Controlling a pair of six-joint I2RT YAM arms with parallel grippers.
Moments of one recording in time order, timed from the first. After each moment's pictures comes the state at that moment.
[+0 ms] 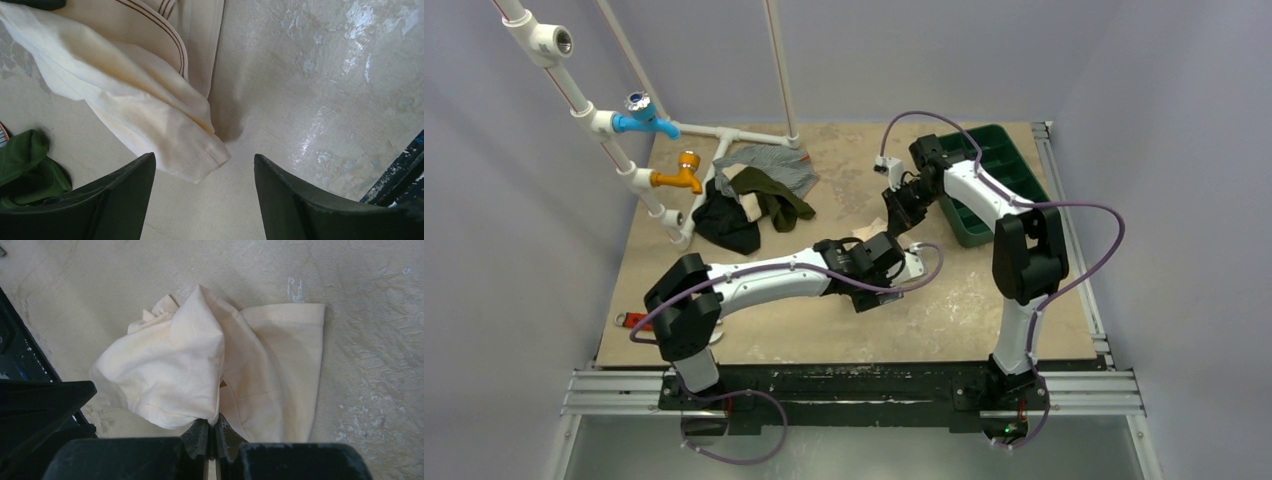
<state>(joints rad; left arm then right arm) -1.06 1.70 1.26 -0.60 -0.16 0.24 0.35 1.96 1.57 -0.89 -0.58 -0.33</state>
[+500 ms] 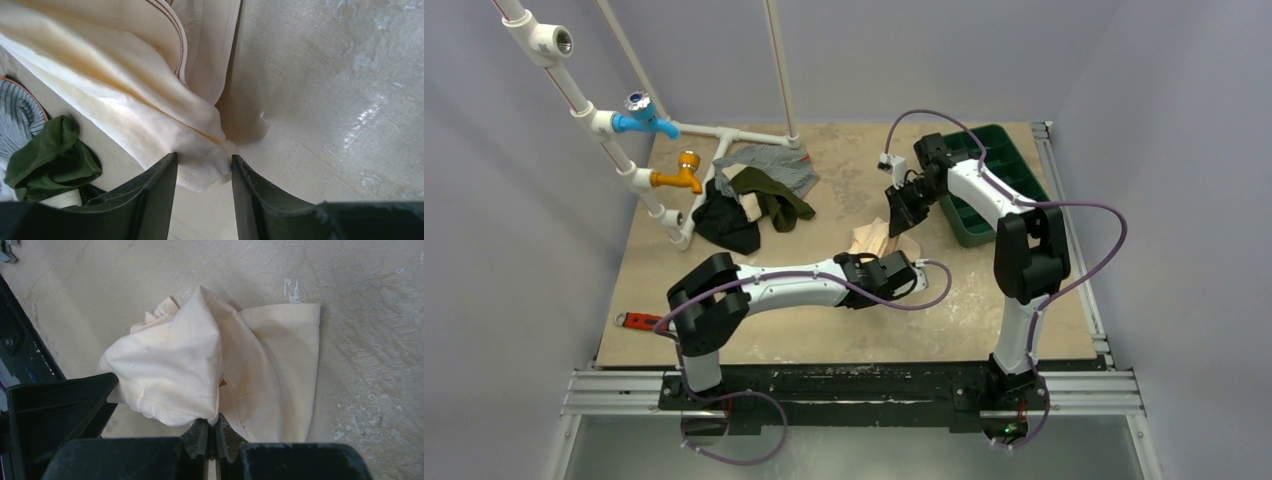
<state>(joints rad) -1.14 1.82 1.27 -0.59 -0.40 0.27 0.33 1.96 1.57 -0.89 -0.60 -0.33</state>
